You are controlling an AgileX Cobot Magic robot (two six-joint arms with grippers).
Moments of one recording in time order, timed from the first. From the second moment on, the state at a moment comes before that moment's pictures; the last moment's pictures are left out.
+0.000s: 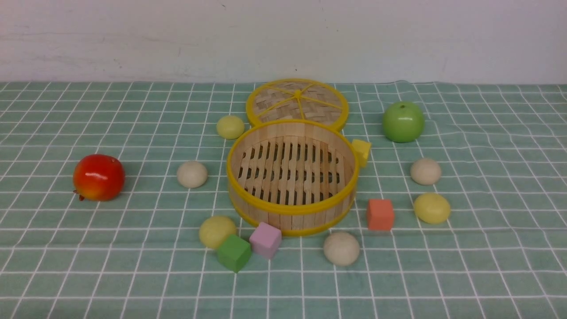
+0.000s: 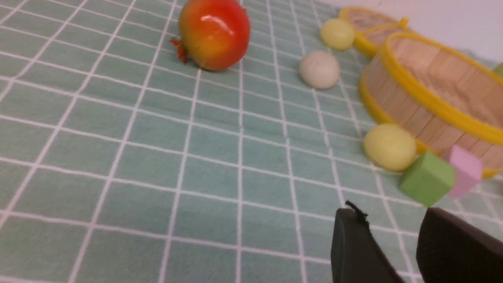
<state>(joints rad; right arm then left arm) -0.03 -0.01 0.01 0.02 0.38 0.01 -0.20 -0.01 0.03 0.17 0.28 -0.54</state>
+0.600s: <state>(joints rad) -0.03 -0.01 0.01 0.02 0.38 0.01 -0.20 0.02 -0.15 0.18 -0.10 -0.64</state>
